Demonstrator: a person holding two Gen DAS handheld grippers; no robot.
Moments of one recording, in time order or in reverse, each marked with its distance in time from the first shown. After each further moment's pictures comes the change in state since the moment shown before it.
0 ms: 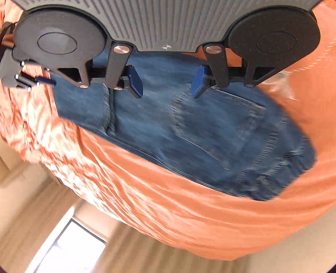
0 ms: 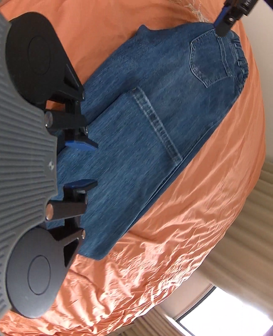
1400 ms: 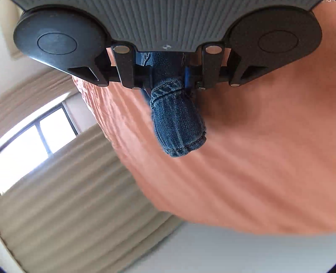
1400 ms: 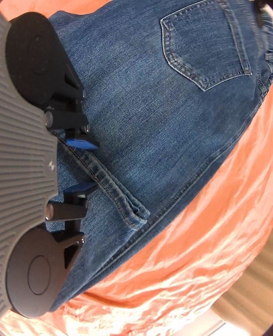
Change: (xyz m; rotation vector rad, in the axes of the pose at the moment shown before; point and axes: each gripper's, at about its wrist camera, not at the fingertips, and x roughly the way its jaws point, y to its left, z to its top) left arm 0.008 0.146 0.034 -0.448 -0.376 -0.109; right arm 0.105 0.042 0.104 0.021 0.145 0.101
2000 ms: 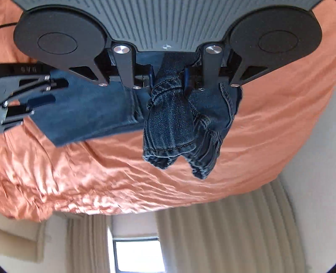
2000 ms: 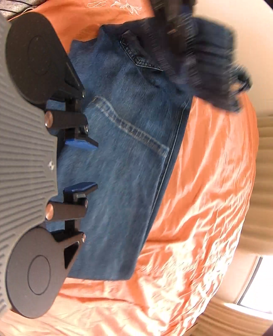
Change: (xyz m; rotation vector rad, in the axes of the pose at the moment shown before) left arm 0.020 -0.238 -0.216 1.094 0.220 0.140; right arm -0.101 -0.062 -0.115 0.466 -0.147 0.013
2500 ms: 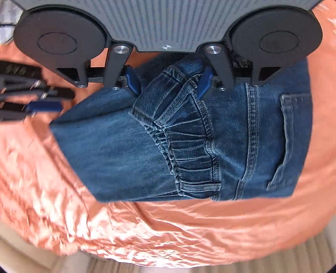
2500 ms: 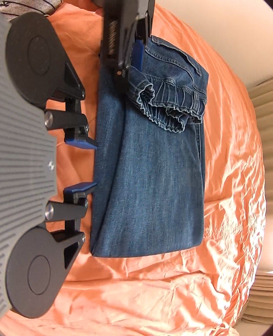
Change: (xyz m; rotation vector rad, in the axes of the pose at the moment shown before) left arm 0.032 -0.039 -0.021 -0.135 0.289 -0.284; right arm -0.019 -0.052 -0.082 0.206 0.020 0.061
